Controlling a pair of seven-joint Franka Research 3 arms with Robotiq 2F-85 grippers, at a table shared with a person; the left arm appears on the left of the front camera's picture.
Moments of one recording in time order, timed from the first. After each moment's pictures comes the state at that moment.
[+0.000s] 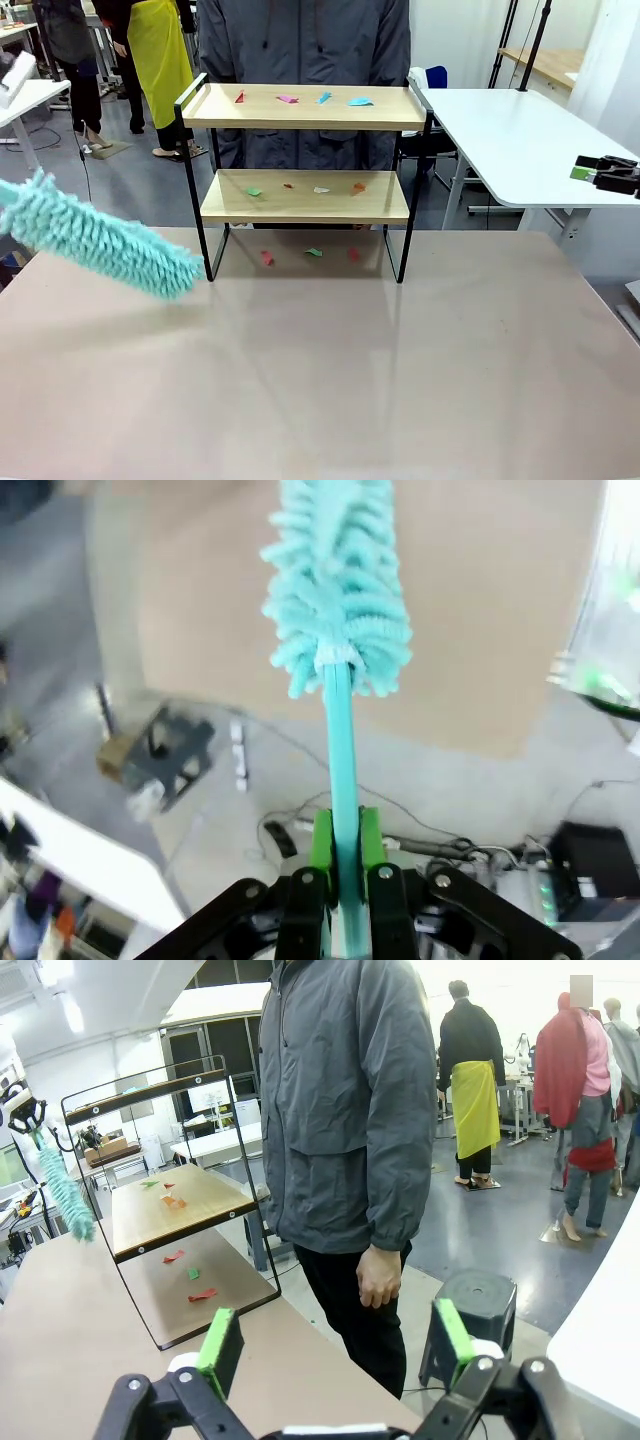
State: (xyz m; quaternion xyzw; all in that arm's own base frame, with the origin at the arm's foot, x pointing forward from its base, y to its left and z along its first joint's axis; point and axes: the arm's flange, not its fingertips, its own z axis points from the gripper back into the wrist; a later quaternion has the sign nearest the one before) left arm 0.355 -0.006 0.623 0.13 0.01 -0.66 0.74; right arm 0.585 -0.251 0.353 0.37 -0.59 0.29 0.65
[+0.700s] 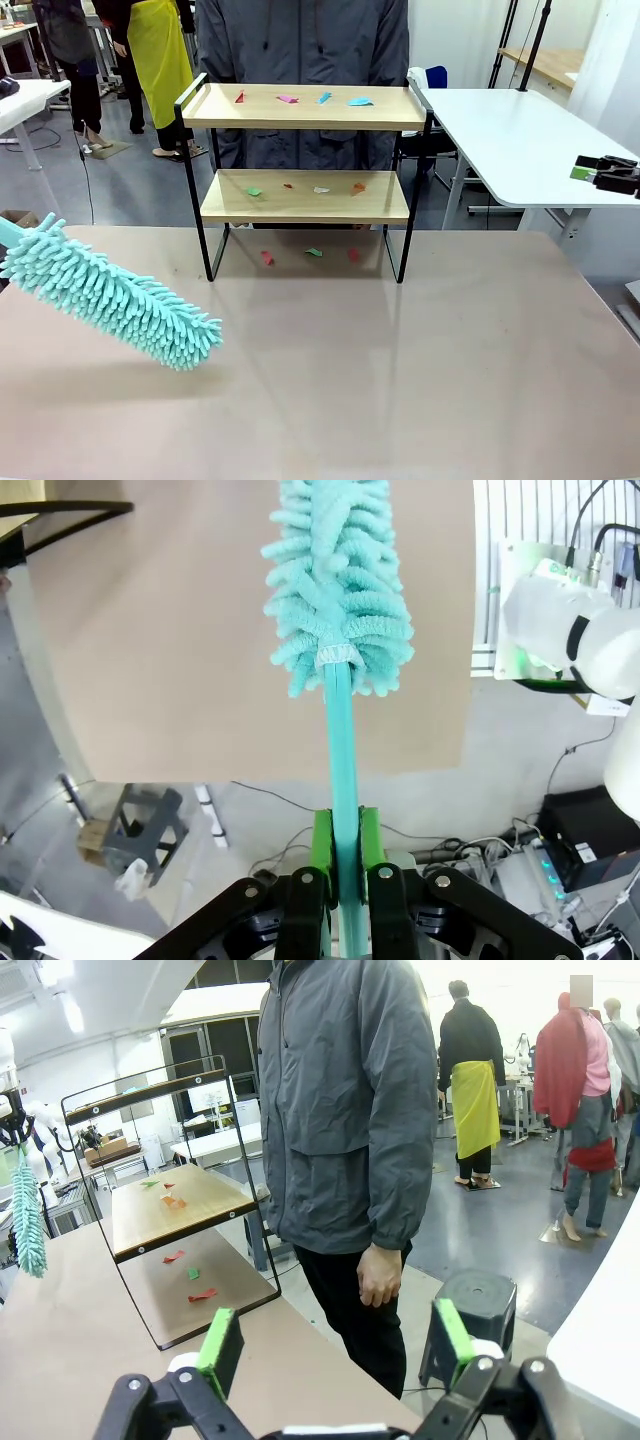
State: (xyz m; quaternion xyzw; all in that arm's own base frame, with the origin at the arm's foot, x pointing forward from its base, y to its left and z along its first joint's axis) left arm 0.338 -0.025 0.608 0.05 0.05 -0.71 0.70; right arm 0.585 -0.251 0.353 0.37 -0.59 0.29 0.65
